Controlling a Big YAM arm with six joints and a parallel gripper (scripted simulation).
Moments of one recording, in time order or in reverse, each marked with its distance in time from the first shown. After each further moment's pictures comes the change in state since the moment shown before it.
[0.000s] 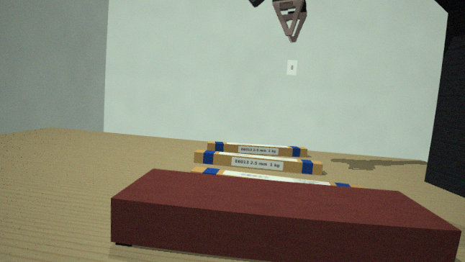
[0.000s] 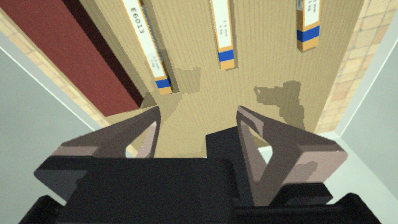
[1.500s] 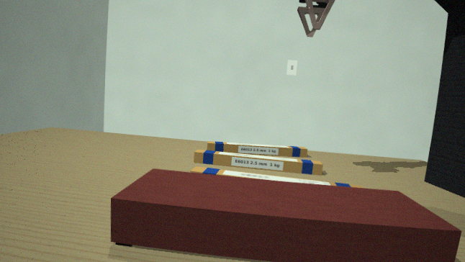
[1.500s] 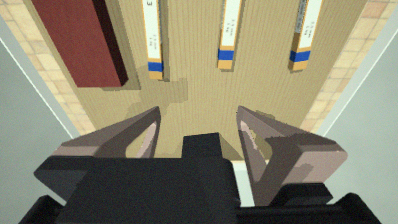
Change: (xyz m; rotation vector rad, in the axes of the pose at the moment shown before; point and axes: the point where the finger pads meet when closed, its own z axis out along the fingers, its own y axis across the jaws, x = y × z) arm 0.053 0.003 -0.008 0.002 -0.092 -0.270
